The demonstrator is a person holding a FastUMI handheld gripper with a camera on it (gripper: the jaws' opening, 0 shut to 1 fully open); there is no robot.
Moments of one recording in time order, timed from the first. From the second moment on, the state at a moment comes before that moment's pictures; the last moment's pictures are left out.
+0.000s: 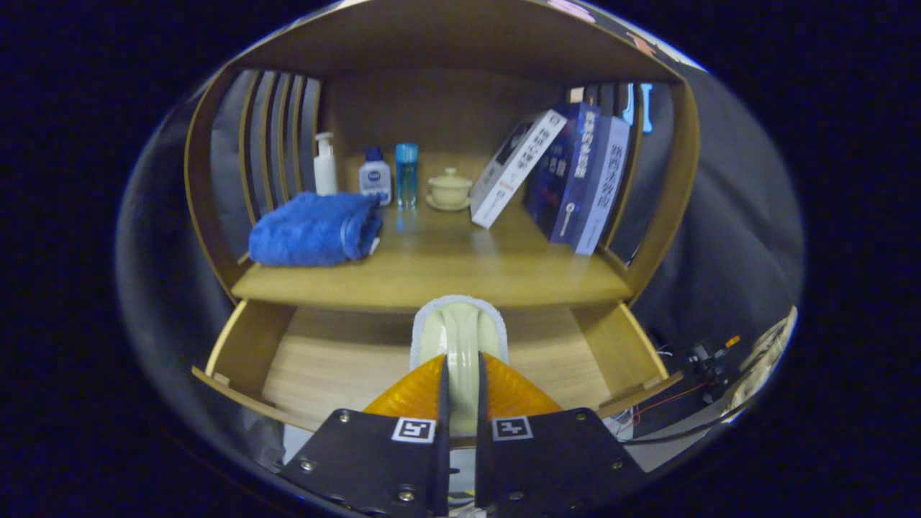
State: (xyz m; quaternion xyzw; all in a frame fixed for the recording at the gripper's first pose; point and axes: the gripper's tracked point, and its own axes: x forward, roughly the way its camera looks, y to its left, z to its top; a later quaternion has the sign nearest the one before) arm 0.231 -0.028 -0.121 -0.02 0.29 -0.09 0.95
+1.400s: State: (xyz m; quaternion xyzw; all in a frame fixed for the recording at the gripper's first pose) arm 0.380 -0.043 -0.121 -0.03 0.28 -0.05 0.96
